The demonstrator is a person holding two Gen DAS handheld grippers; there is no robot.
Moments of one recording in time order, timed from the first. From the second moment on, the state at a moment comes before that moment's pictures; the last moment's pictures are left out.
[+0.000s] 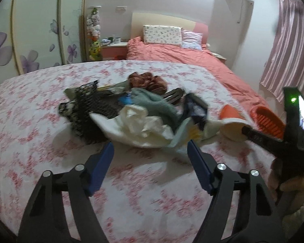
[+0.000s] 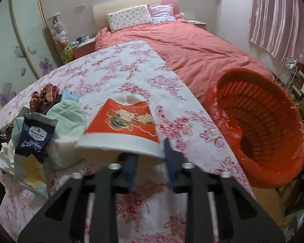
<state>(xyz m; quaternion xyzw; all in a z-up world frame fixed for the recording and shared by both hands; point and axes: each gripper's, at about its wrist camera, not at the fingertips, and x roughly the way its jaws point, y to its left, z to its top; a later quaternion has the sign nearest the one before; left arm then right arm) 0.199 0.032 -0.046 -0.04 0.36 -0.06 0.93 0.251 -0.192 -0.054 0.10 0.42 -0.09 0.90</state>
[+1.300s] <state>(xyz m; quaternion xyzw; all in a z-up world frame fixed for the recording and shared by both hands) 0.227 -0.084 -0.007 0.04 0.33 -0.22 0.92 0.185 -0.271 -0.009 0.16 0.31 -0.13 0.93</state>
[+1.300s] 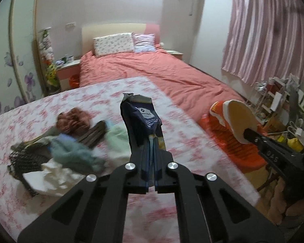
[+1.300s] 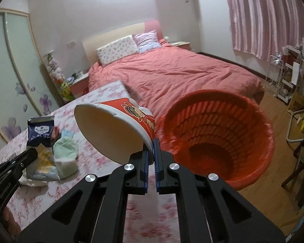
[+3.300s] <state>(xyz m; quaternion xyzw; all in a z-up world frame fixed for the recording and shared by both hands) 0.224 0.032 -0.038 0.01 0.34 -0.05 0.94 0.217 -0.200 -0.006 0.09 0.34 -0.07 0.93</state>
